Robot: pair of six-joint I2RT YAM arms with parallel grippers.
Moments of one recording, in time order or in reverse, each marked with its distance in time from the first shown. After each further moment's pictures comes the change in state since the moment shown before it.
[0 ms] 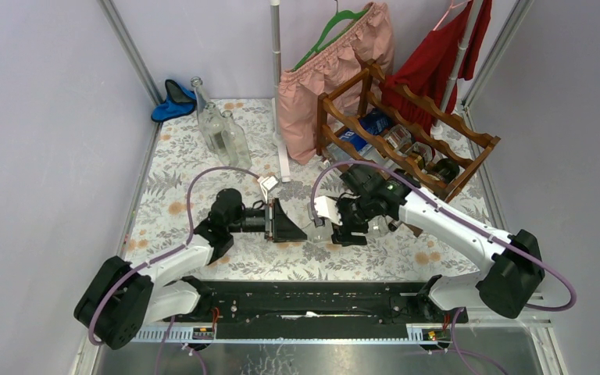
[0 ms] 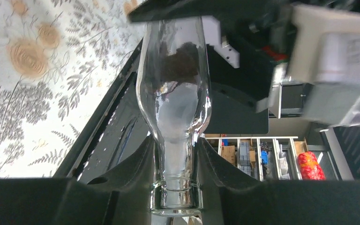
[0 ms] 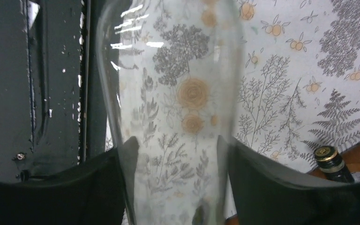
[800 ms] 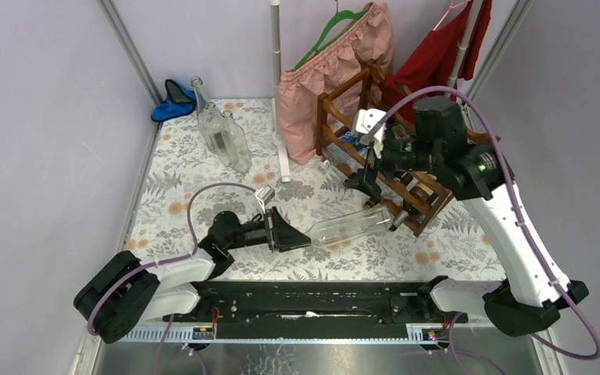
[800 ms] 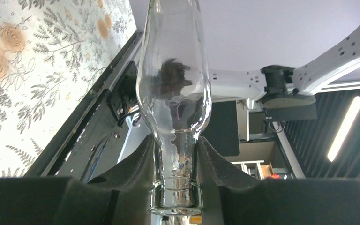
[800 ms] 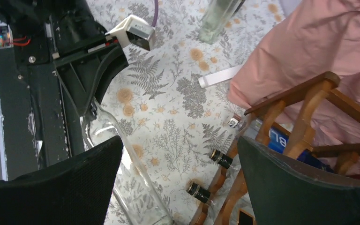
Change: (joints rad) left arm -0.107 0.021 -0.208 0.438 -0.206 -0.268; right arm -0.202 -0.101 0.574 -0.089 -0.151 0.312
